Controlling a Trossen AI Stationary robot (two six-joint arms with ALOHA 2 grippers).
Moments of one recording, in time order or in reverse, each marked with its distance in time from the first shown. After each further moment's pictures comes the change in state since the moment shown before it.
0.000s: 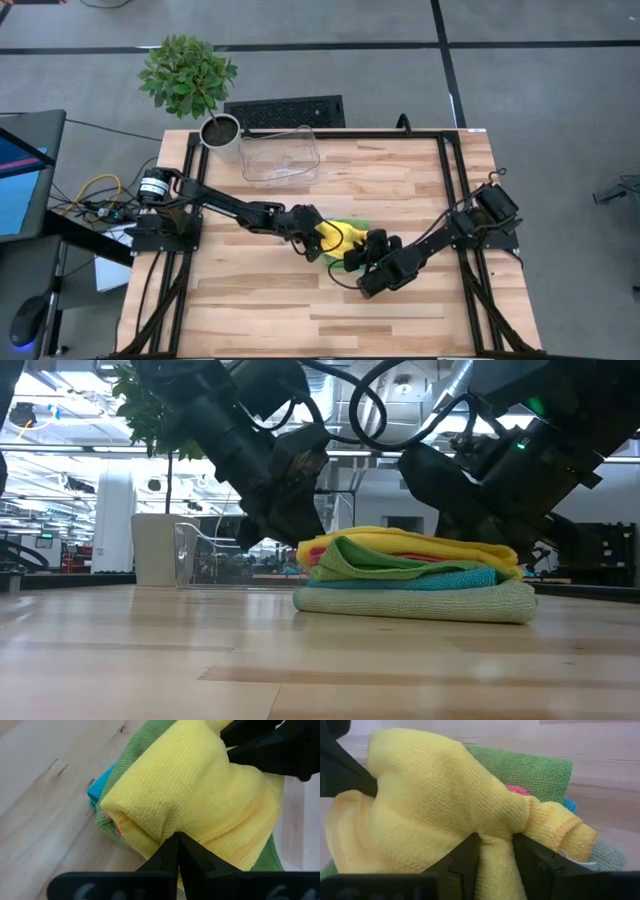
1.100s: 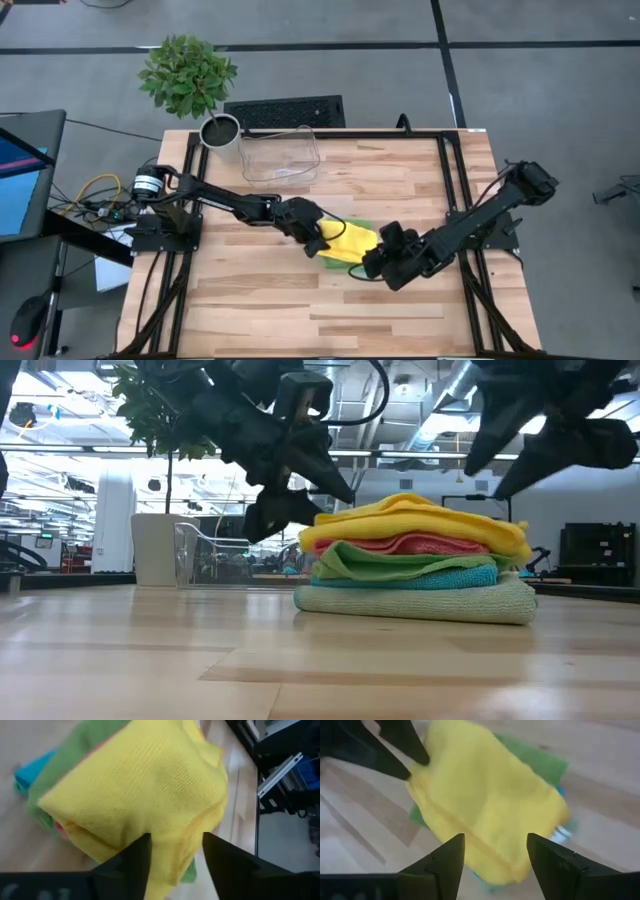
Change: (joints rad) left arm 0.050 -0.051 -0.010 0.097 0.294 -0.181; right arm 0.048 -0.396 -0.001 -0.188 -0.229 -0.210
